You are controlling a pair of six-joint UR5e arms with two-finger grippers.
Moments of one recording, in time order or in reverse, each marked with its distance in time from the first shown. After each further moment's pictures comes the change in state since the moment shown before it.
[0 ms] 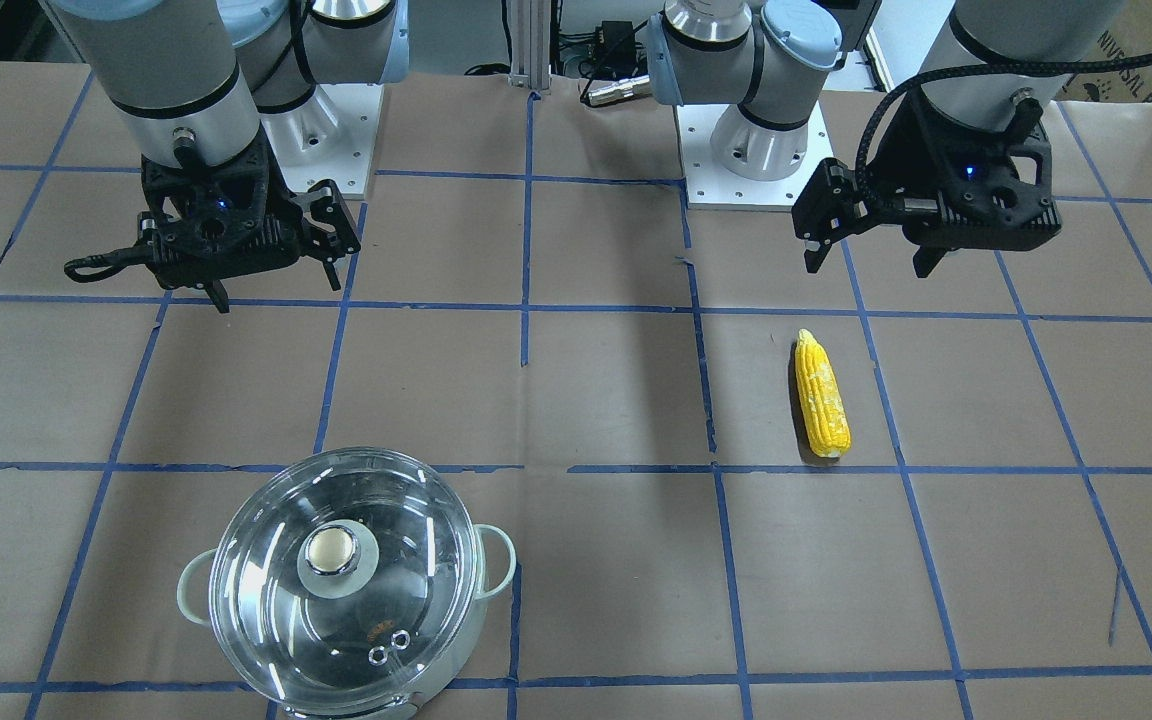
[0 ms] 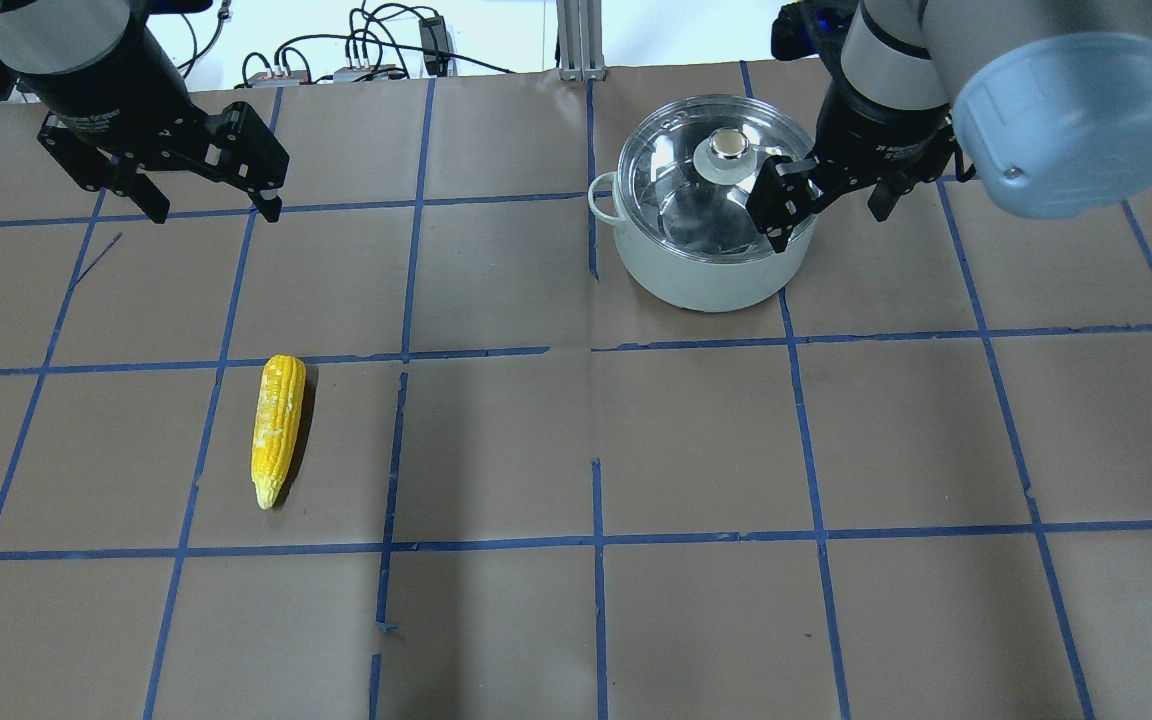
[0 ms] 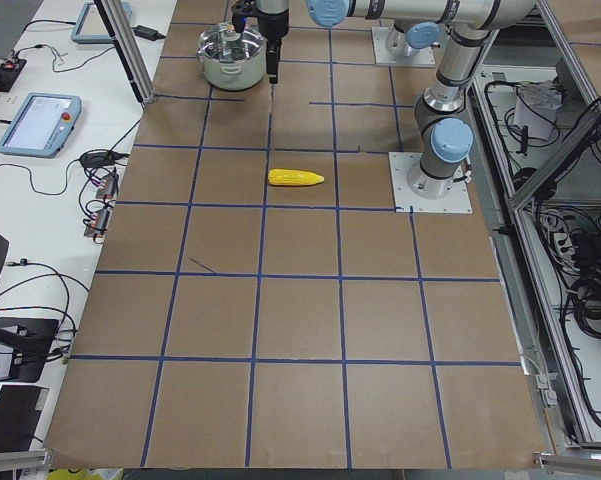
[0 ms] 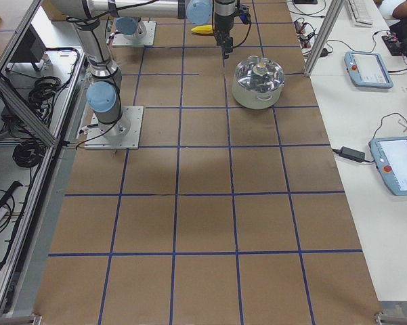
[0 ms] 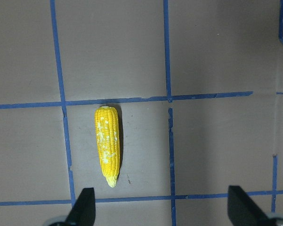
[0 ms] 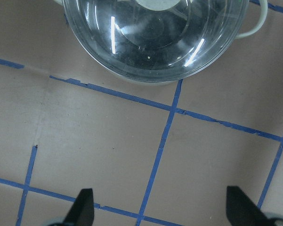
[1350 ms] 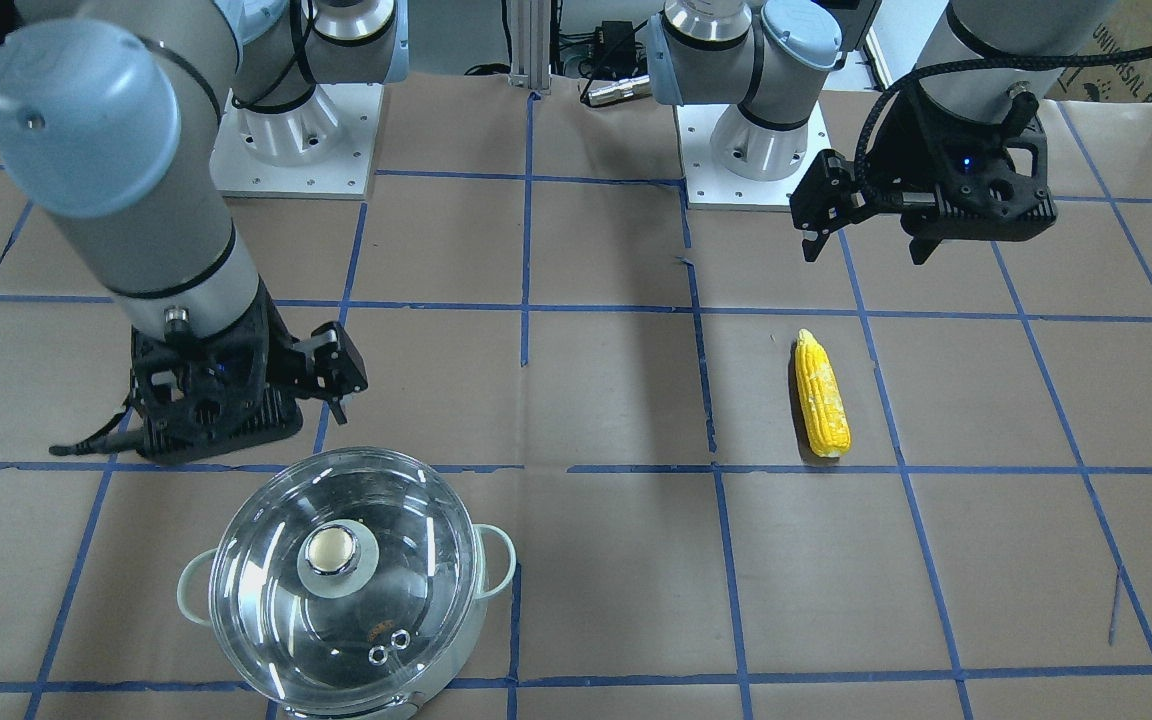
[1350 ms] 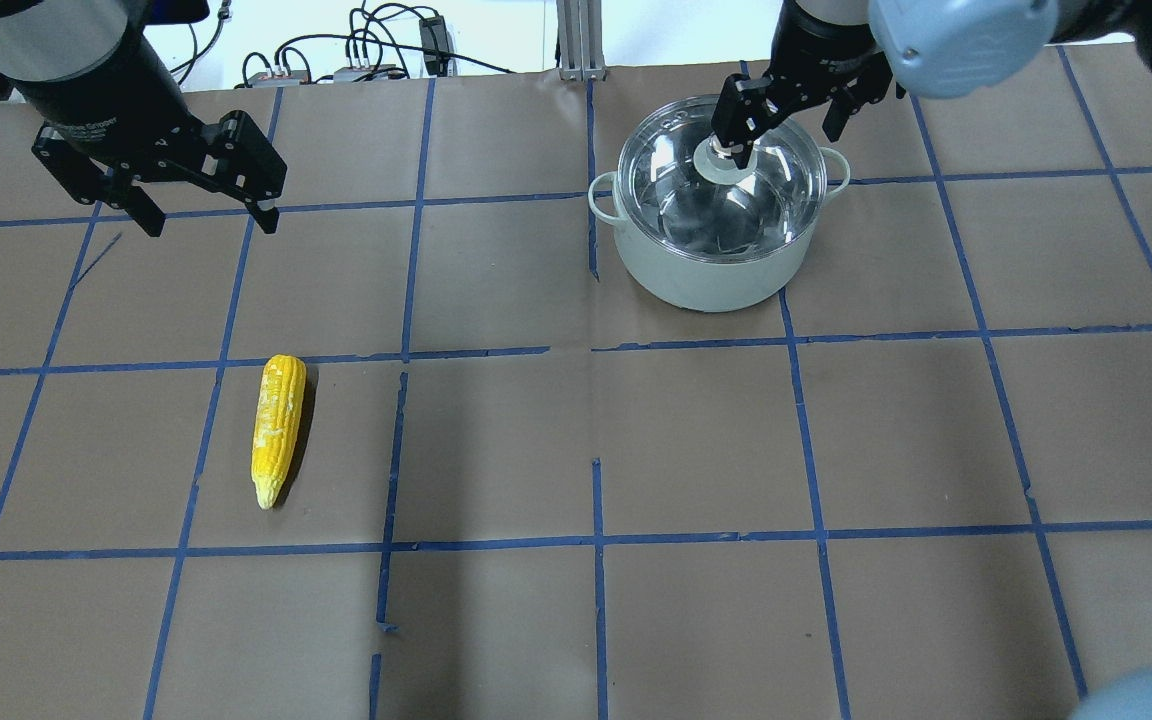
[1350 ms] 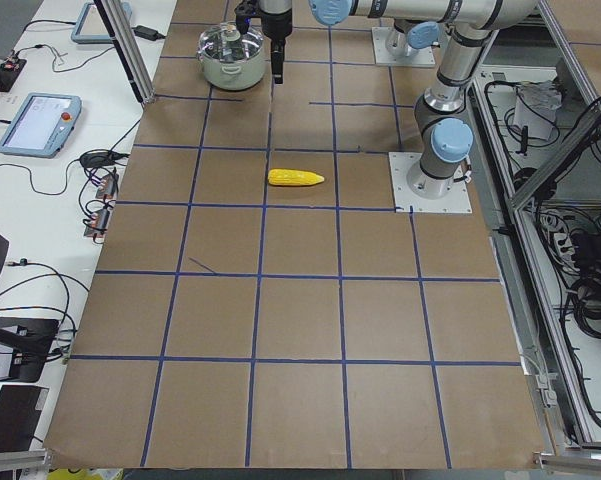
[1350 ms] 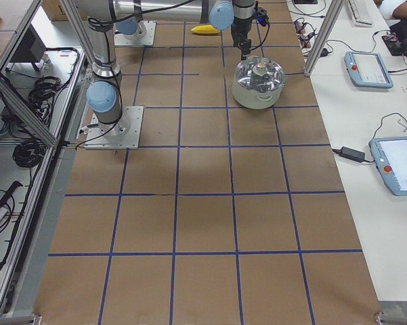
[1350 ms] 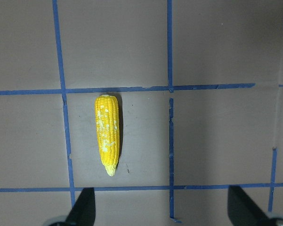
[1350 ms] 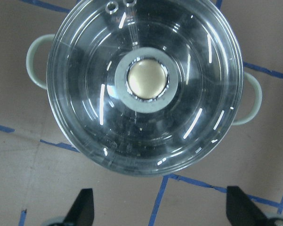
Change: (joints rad) left arm 0.000 0.010 -0.003 -0.037 0.004 -0.024; right arm 0.009 0.309 -0.293 -0.054 0.013 0.000
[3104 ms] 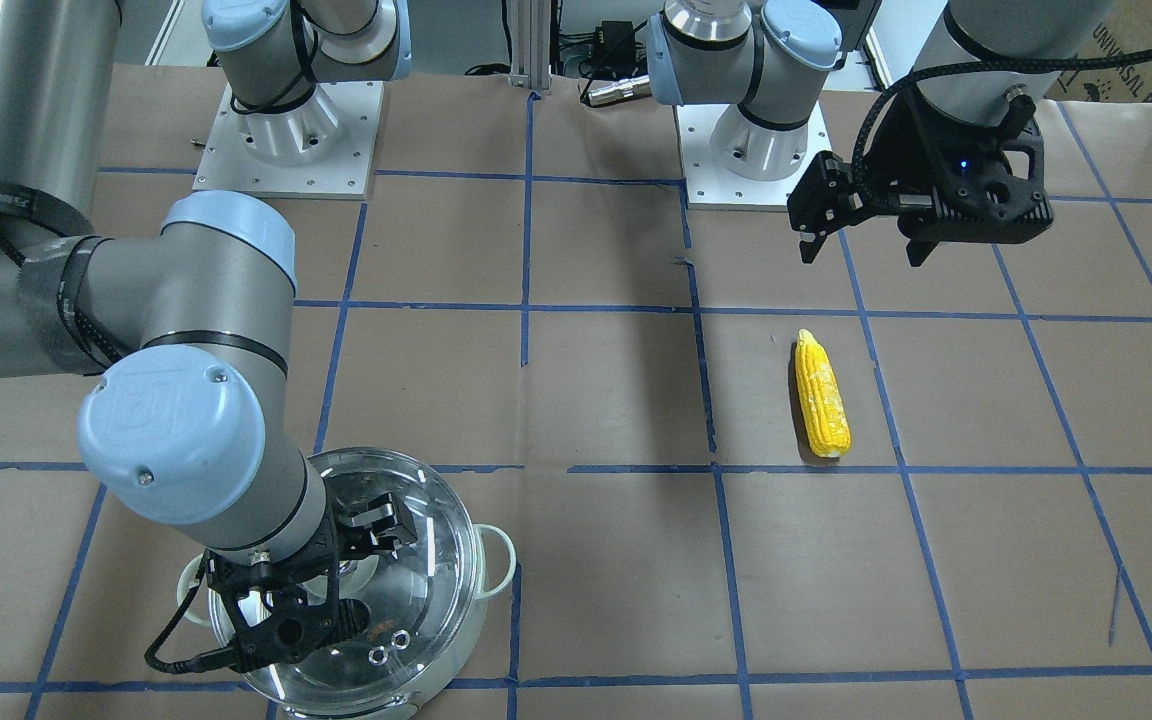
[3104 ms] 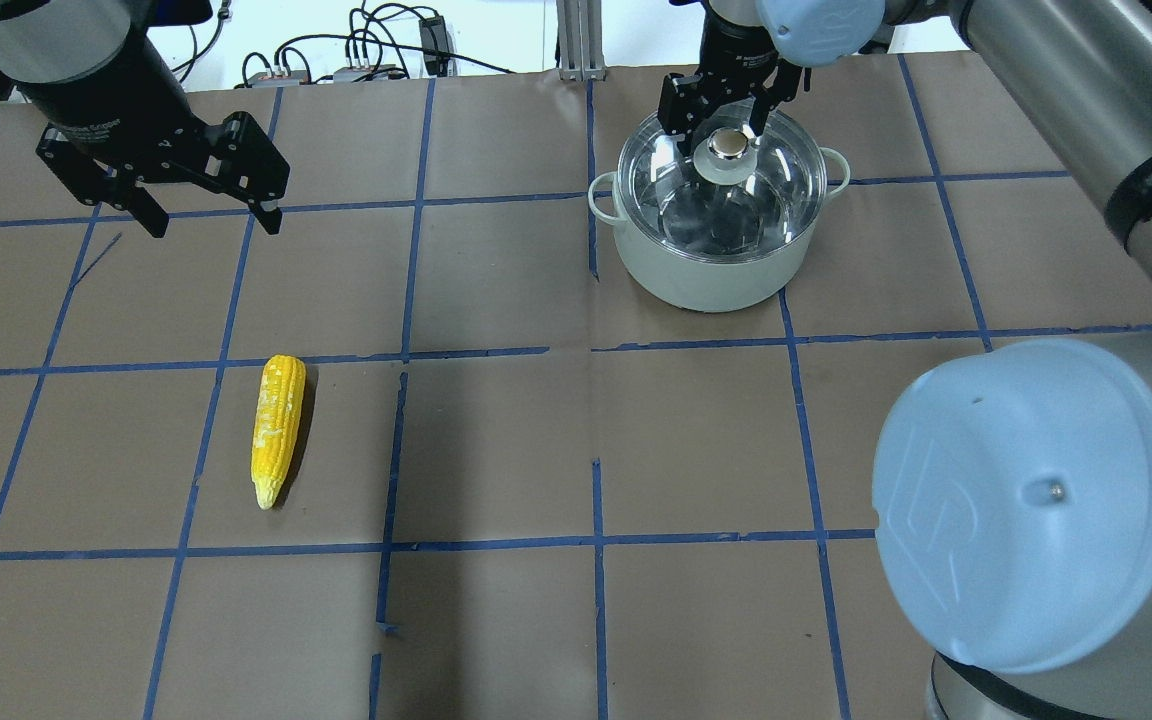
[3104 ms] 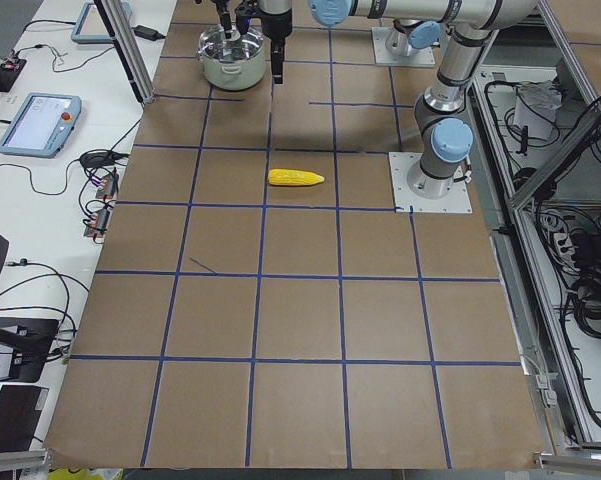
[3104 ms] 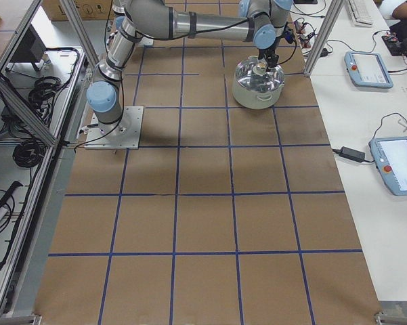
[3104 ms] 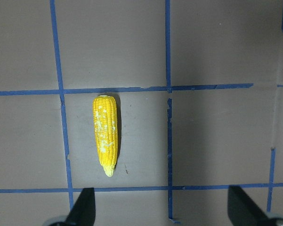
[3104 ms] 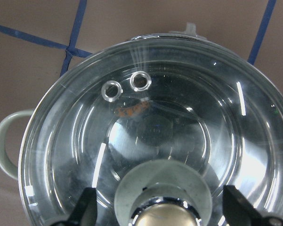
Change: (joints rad) left arm -0.001 -0.001 -0.001 0.003 -0.004 0.000; right arm 0.029 0.262 -0.199 0.015 0.021 0.012
